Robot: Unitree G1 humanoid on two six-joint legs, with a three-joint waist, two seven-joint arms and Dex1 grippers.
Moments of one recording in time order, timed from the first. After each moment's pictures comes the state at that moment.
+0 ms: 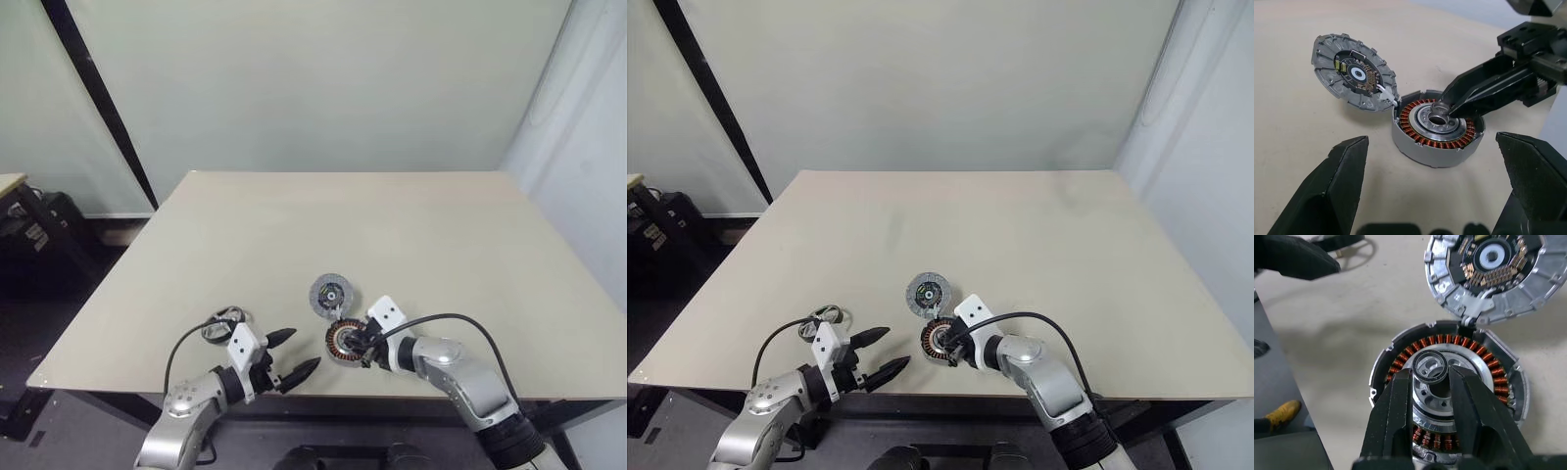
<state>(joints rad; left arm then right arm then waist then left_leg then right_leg) 0.14 0.41 -0.07 -0.05 -0.35 0.10 -0.85 -0.21 -0.26 0.37 -0.11 0.15 0.69 0.57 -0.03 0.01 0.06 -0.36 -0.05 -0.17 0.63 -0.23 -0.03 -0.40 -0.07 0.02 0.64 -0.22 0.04</state>
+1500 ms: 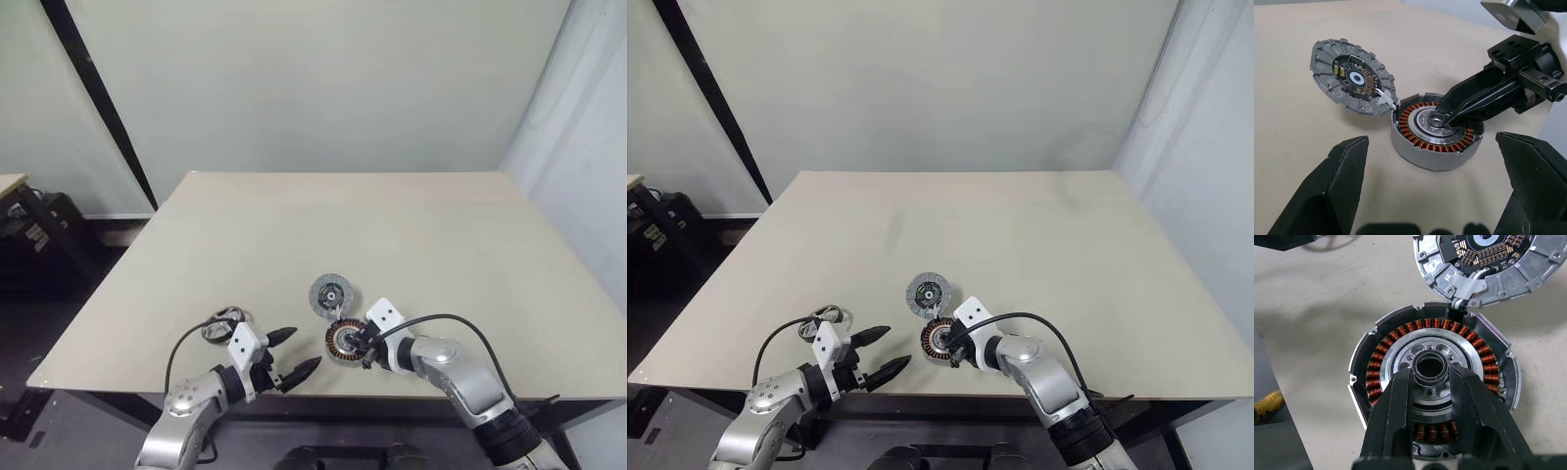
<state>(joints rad) 0.14 0.41 -0.07 -0.05 -0.34 0.09 -0.85 -0.22 -0.27 0.39 -0.06 0.11 0.67 0.57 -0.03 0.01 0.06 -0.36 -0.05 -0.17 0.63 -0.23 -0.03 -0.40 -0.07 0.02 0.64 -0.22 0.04</state>
